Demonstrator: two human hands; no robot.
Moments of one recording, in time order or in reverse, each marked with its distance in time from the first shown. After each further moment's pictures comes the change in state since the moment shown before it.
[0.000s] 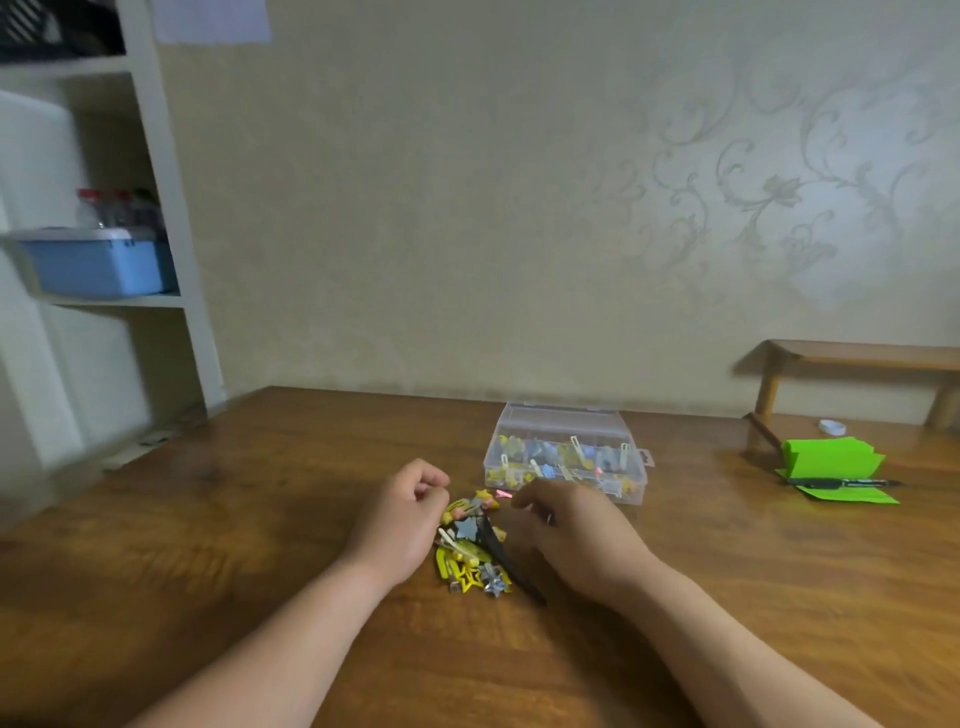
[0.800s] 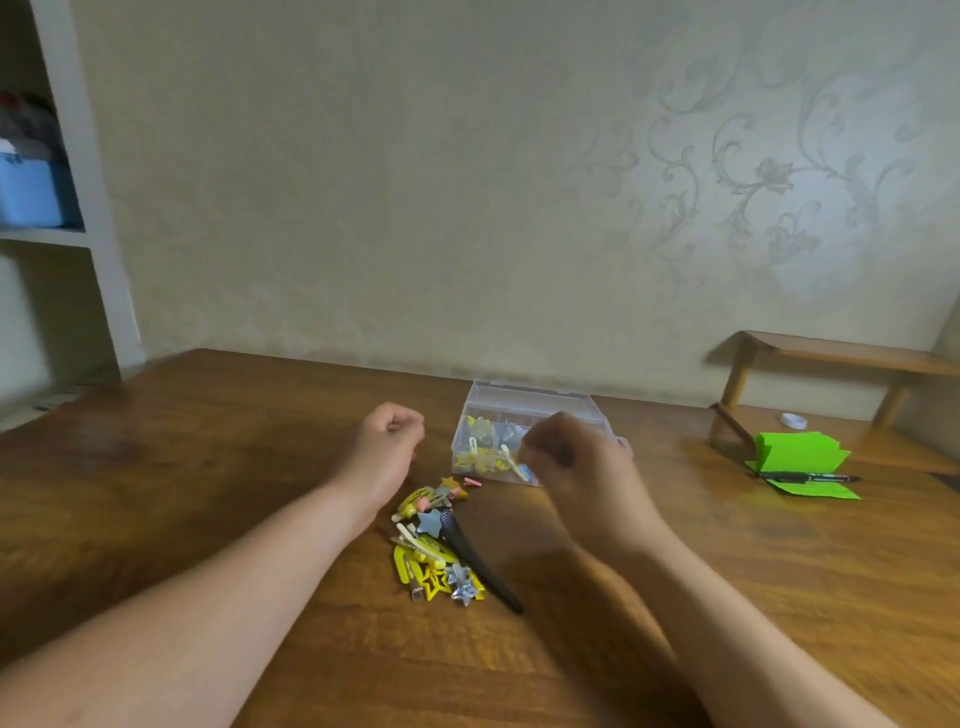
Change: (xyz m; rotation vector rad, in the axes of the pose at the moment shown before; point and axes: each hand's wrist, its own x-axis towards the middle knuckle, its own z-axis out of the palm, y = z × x) left_hand 0.071 -0.003 0.022 -0.271 -0.049 -0.053; right_hand 0.021 0.014 -0.017 0.202 0.296 0.075
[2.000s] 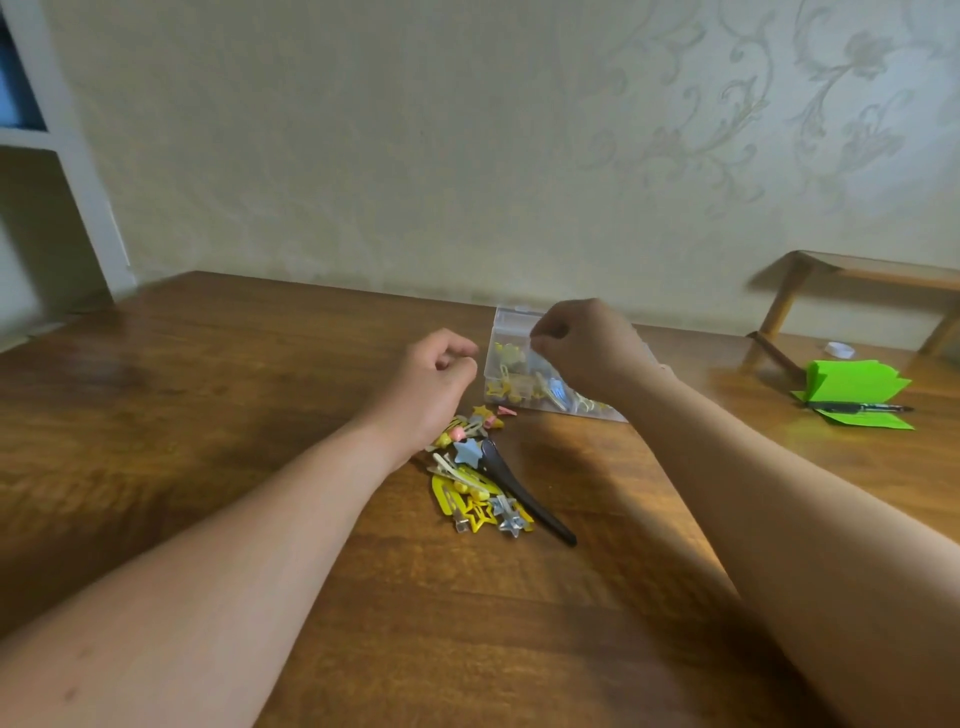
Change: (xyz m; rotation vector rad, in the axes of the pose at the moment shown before) left_hand 0.006 -0.016 0.004 0.033 -0.145 0.134; right_hand 0.085 -0.006 0.030 -0.369 -0.120 0.100
